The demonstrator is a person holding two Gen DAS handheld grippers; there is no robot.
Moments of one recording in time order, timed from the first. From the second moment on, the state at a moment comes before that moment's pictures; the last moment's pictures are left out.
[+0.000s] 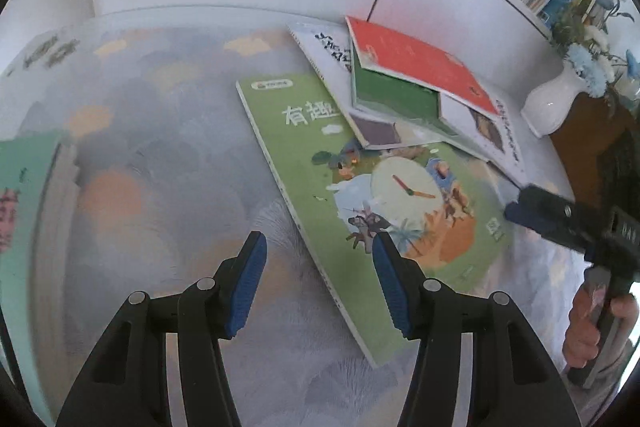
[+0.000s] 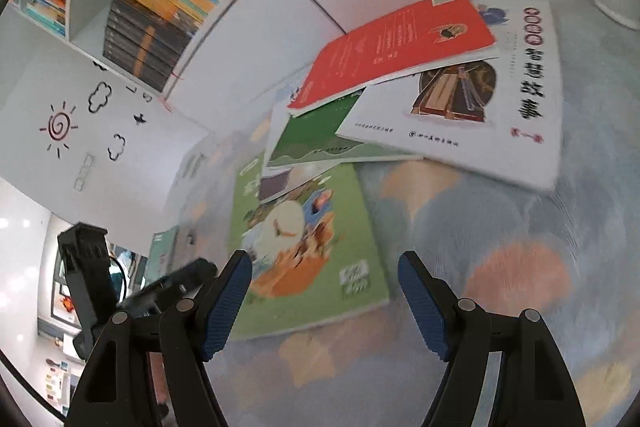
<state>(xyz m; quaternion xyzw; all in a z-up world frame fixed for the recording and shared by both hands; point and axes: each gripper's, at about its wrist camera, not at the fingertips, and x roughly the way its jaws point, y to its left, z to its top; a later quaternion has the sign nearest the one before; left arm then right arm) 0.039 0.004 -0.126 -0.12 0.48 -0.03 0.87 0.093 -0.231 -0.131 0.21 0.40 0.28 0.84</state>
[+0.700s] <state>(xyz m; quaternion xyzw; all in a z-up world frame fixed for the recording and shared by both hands) 0.029 -0.006 -0.142 -0.10 0.41 -0.05 0.90 0.099 -0.200 -0.146 0.12 0.33 0.31 0.89</state>
